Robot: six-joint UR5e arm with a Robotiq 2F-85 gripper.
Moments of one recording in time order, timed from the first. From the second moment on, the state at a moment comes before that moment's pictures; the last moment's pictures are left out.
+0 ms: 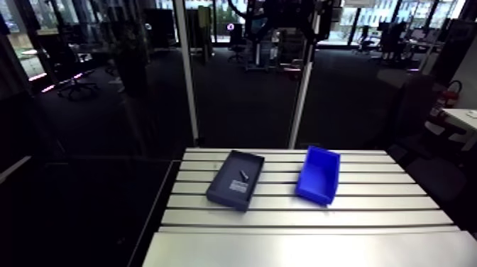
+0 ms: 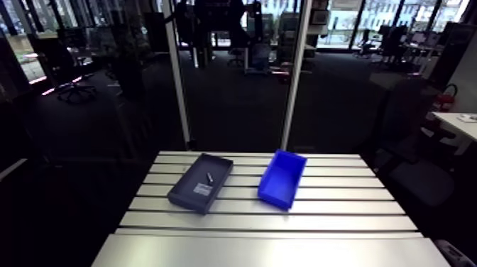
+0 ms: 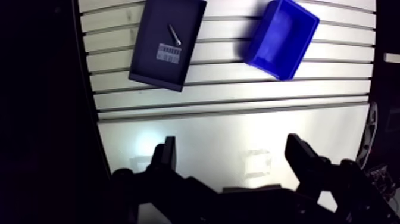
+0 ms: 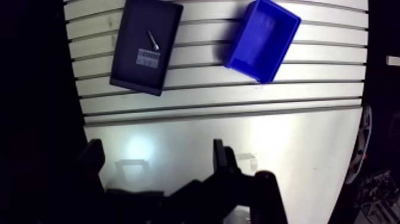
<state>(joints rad) -0.02 -1.46 1.37 -1.44 -1.59 -1.53</state>
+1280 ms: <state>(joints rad) 0.02 -1.37 1.33 -1.54 -1.60 -1.71</state>
